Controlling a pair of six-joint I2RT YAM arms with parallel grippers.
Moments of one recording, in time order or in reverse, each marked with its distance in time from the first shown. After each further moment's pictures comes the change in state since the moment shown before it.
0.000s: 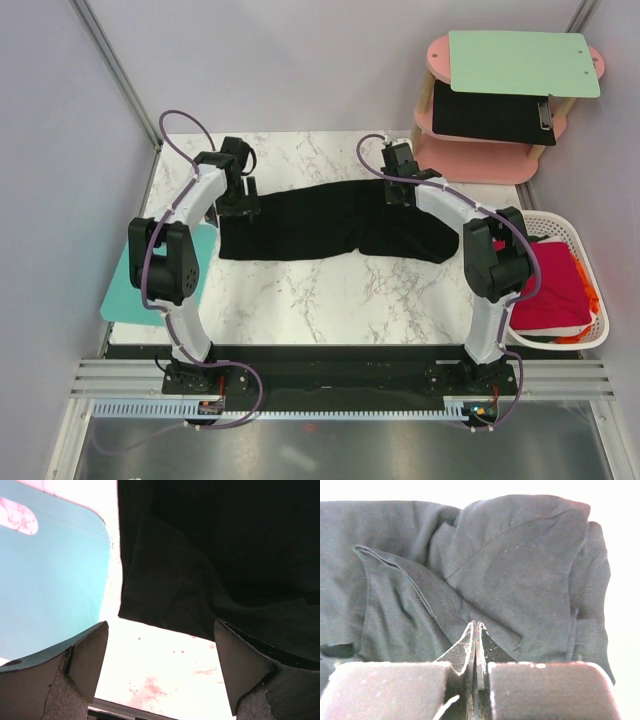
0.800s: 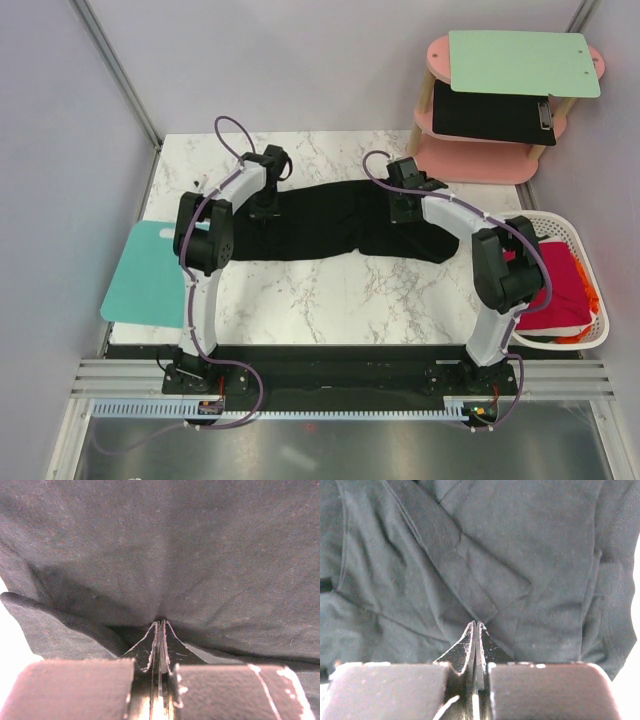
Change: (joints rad) left arm -0.119 0.365 0.256 -0.011 0.000 -0.008; right arm 0.002 -0.099 -0.144 -0.071 -0.073 0.040
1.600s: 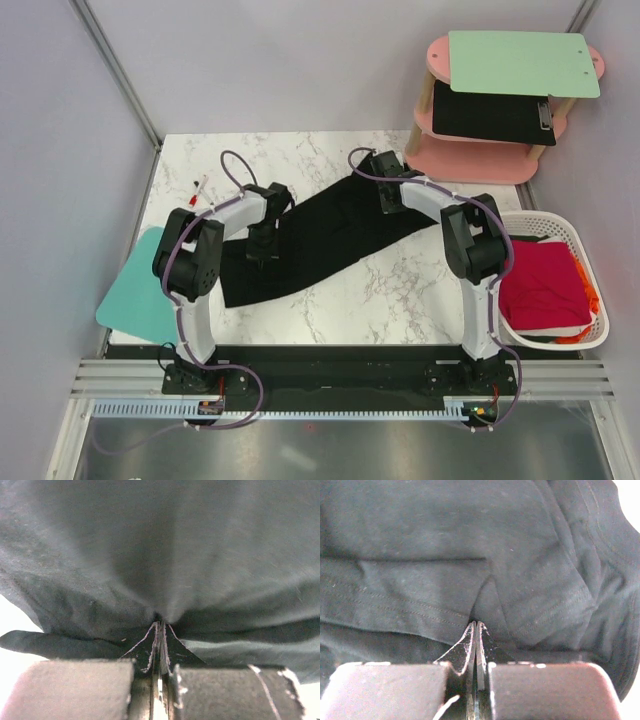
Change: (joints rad) left arm -0.081 -0.270 -0.451 -0.019 0.082 -0.027; right arm 0.008 0.277 0.229 -0.019 0.149 -0.032
